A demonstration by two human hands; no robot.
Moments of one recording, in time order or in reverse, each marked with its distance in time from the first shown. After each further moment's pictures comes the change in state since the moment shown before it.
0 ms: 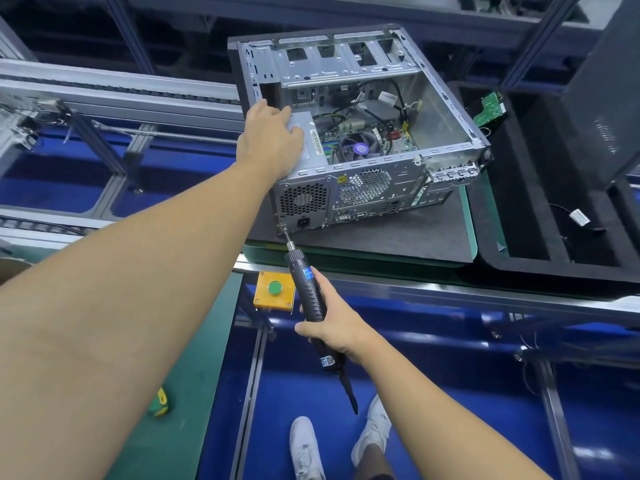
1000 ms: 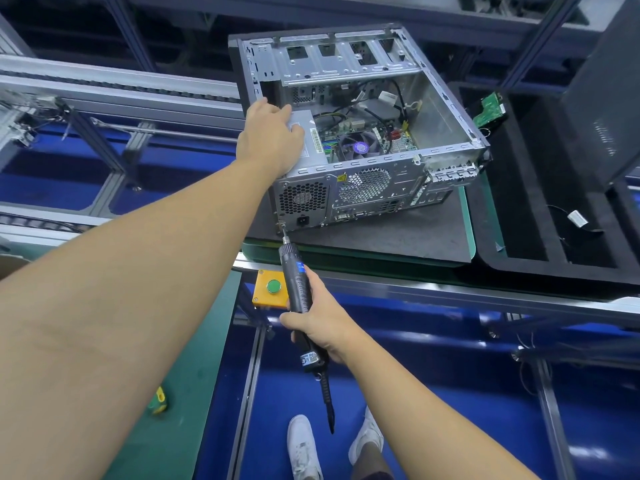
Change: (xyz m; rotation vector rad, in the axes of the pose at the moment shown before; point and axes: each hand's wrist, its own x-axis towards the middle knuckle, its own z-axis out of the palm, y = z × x) left_hand 0.000 0.001 -0.002 -0.022 0.000 -0.012; right_hand 0.003 -0.016 0.022 0.192 0.026 0.046
